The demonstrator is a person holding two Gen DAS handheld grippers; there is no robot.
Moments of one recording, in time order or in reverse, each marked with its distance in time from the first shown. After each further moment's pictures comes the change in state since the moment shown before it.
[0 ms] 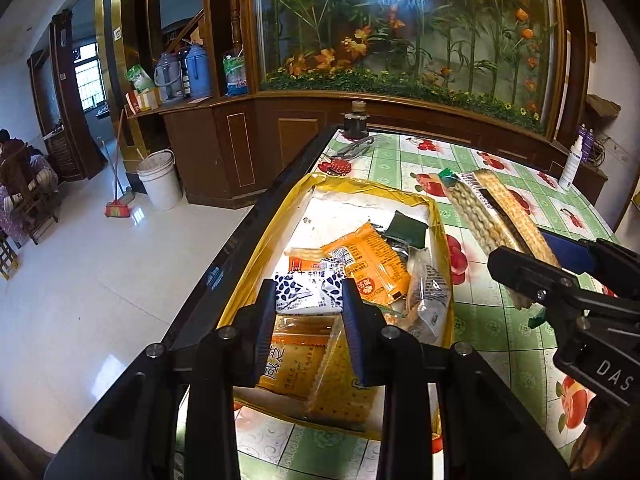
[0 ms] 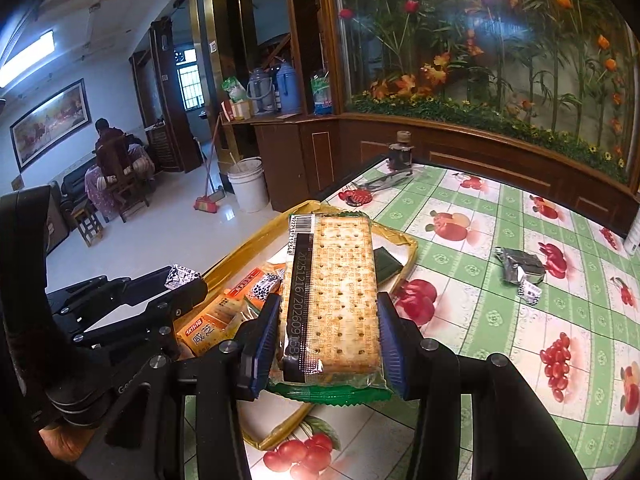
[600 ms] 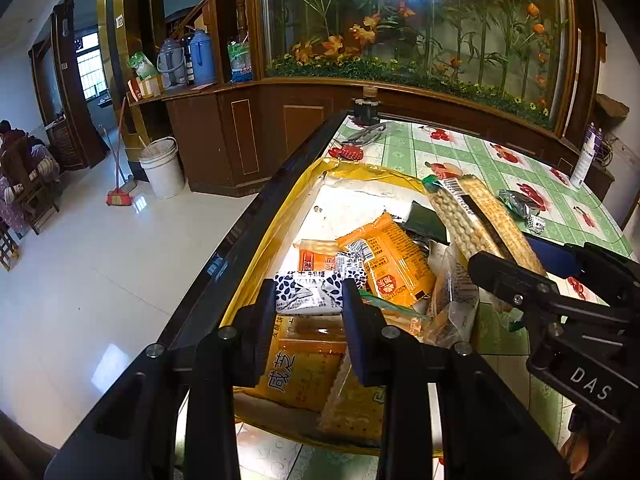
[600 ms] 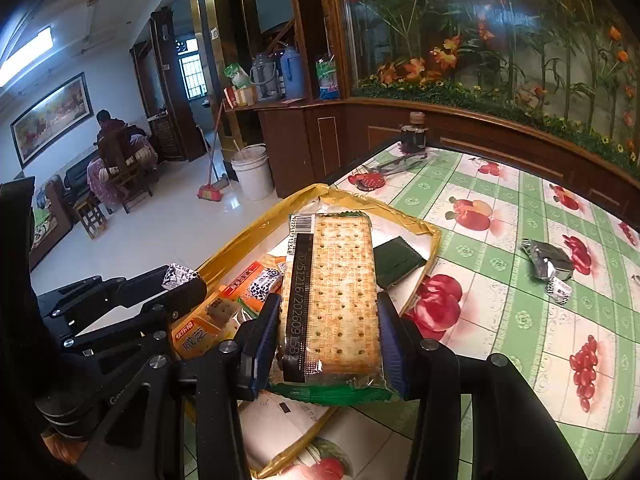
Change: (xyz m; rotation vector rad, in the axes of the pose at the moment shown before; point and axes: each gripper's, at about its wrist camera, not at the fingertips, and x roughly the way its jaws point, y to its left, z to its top) left arm 0.026 0.007 0.001 -0.014 0.043 0.011; right arm 0.047 0.002 0.002 0.002 0.048 0.023
